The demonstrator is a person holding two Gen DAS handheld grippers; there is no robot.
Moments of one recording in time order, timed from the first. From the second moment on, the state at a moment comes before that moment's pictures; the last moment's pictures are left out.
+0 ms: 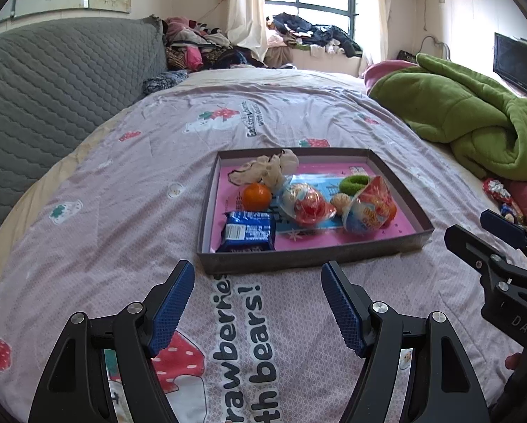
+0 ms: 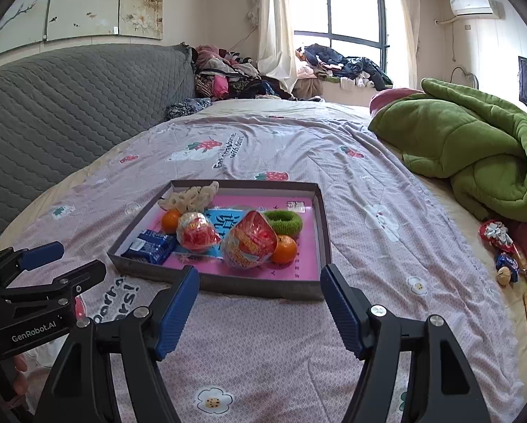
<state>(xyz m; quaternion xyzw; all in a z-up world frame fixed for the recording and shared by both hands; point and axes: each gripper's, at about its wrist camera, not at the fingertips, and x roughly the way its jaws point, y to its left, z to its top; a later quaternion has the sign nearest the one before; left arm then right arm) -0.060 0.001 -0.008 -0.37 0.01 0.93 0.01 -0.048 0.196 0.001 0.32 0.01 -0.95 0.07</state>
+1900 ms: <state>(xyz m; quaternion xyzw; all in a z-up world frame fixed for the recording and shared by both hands) -0.062 -0.004 -0.065 -0.37 -0.01 0.93 0.03 -0.050 0.203 -0.064 0.34 0.01 -0.94 0.06</state>
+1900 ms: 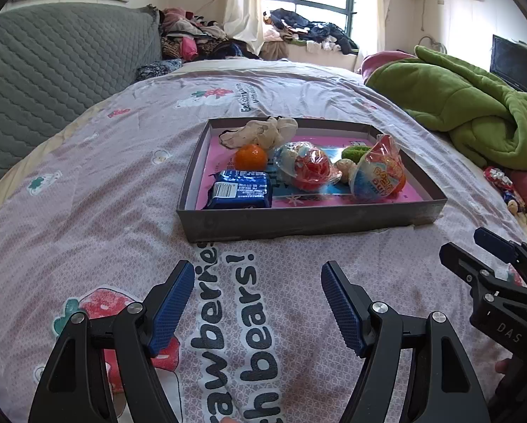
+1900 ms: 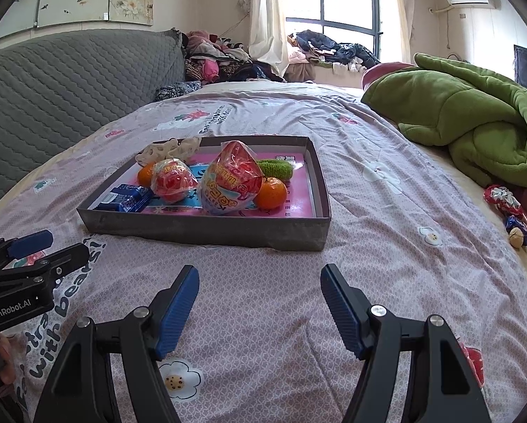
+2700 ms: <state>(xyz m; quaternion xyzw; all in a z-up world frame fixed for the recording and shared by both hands) -0.064 -0.004 -0.073 -0.38 -0.01 0.93 0.02 -0.051 0.200 -0.069 0.34 0.02 -0.94 0.06</state>
